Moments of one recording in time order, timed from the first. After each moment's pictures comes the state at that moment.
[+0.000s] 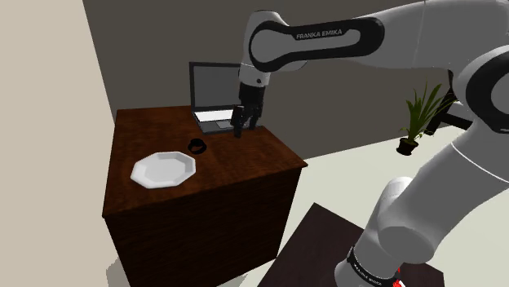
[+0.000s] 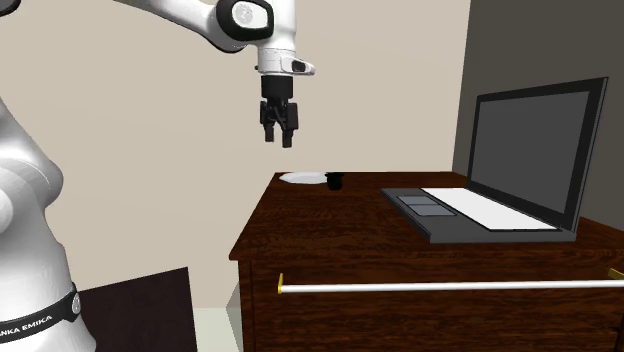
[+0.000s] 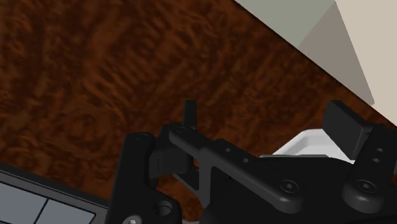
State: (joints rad) arm 0.03 -0.26 0.03 -2.07 0.10 1.83 -0.10
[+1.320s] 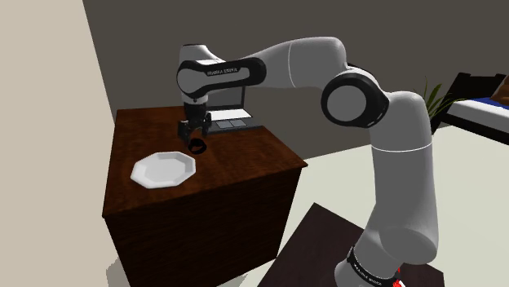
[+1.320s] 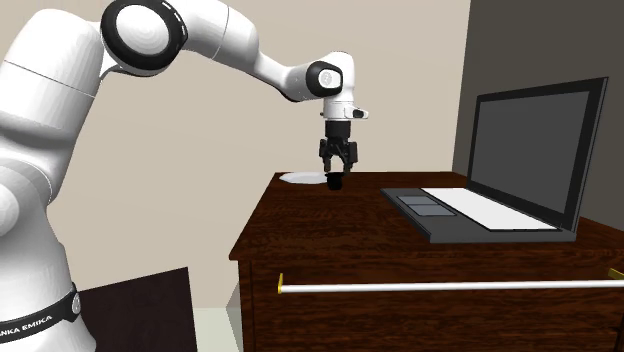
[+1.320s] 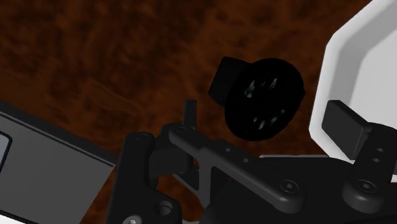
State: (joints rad) arm 0.08 0.45 0.06 -1.42 -0.02 1.87 0.02
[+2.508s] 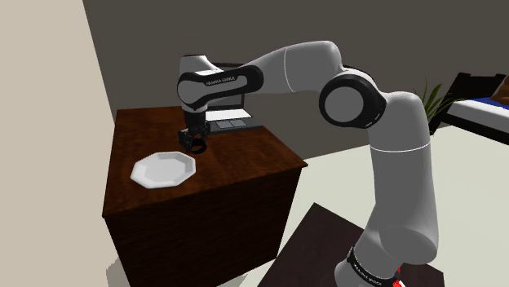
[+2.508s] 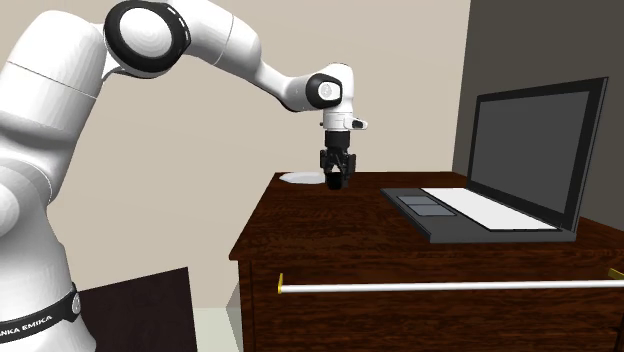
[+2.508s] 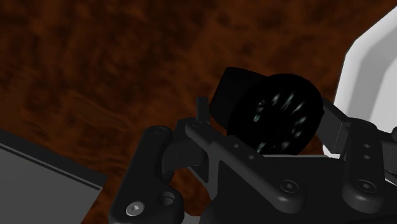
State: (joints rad) arm 0.08 0.47 0.06 -1.47 -0.02 1.93 0.02
